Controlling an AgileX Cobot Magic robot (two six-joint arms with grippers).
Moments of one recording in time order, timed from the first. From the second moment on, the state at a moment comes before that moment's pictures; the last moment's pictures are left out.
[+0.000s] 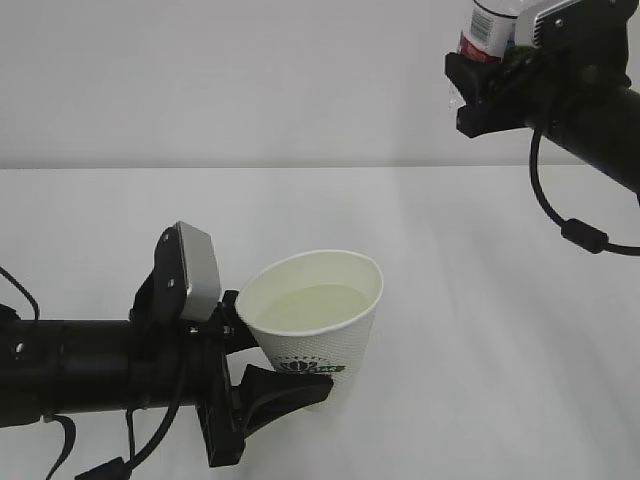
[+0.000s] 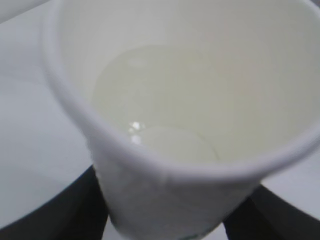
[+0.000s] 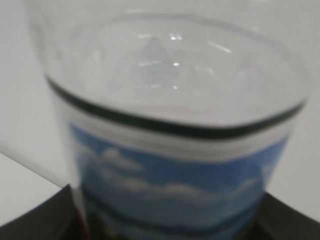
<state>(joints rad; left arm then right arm) -0.53 1.84 -0.53 0.86 -1.00 -0.35 0.16 1.74 -0.87 -0.33 -0.83 -0.01</state>
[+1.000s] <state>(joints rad) -0.53 1.84 -0.53 0.86 -1.00 -0.35 0.05 1.74 -0.87 -0.12 -0.71 -0.04</state>
